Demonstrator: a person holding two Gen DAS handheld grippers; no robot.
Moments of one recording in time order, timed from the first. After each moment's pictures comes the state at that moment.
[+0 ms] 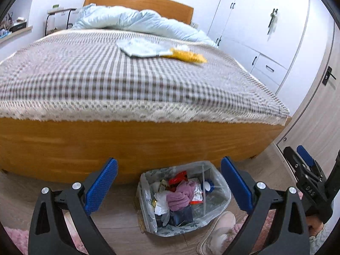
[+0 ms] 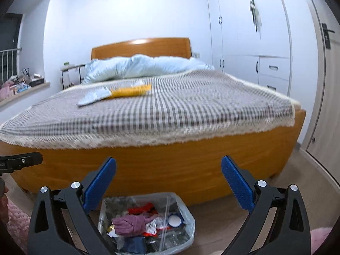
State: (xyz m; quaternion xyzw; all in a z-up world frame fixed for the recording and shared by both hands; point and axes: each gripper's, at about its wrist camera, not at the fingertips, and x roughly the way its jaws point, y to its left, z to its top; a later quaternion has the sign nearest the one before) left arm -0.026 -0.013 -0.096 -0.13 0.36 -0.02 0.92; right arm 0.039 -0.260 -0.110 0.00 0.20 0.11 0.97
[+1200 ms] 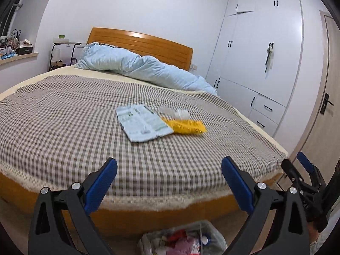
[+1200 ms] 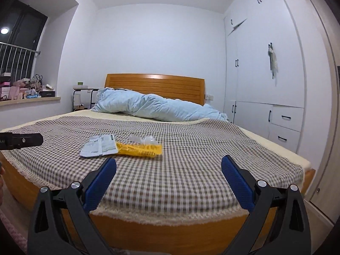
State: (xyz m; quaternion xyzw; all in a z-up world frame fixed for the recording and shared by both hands) left arm 0.032 0.019 -0.003 -0.14 0.22 0.00 0.97; right arm 0.106 -0.221 -0.033 -0.05 0.07 0.15 0.99
